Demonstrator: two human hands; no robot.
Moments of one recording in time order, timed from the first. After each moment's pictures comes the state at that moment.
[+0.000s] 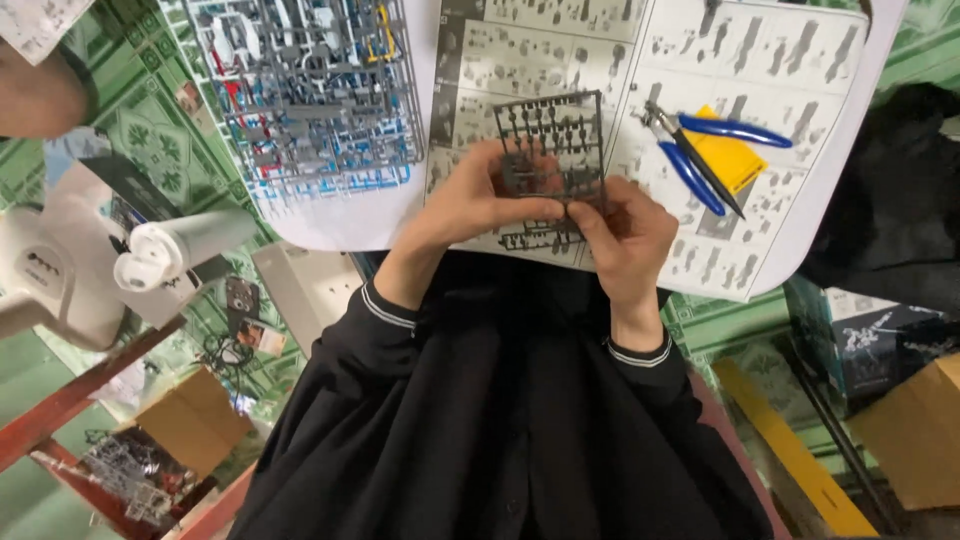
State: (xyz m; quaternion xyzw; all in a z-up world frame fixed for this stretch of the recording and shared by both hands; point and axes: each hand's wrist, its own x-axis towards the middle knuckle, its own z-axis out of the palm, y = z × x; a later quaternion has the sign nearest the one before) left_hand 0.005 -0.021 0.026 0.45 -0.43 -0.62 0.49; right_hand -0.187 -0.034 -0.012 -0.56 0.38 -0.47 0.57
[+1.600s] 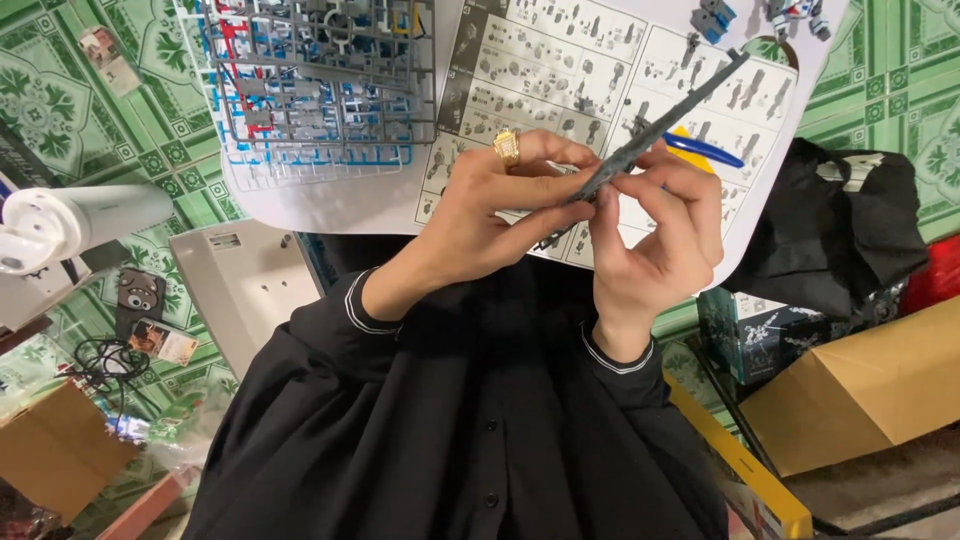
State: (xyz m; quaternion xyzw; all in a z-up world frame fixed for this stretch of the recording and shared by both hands) left_hand -0.004 0.003 0.077 0.39 -0.55 -0.35 0.65; right_hand -0.145 -0.043 0.089 -0.74 0.32 -0.54 0.23
